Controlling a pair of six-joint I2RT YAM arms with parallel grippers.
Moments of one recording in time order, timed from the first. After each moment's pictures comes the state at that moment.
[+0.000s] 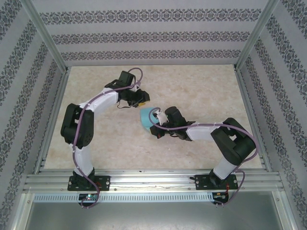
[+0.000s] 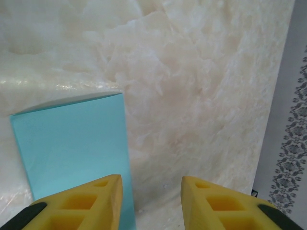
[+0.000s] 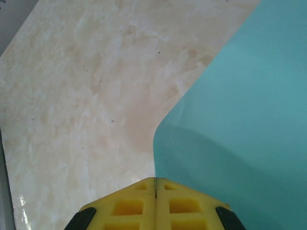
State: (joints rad) left arm -0.36 1.93 1.47 -0.52 0.55 -0.72; right arm 0.67 1.66 0.69 0.26 -0.50 0.32
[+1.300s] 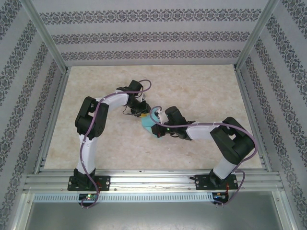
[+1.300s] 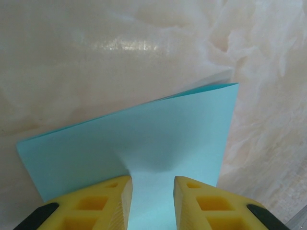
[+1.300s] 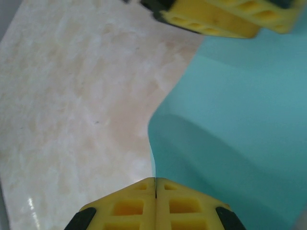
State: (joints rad) left arm -0.40 2.15 1.52 -0.63 0.50 -0.61; right arm 0.64 1.67 0.69 0.22 -0.45 0.38
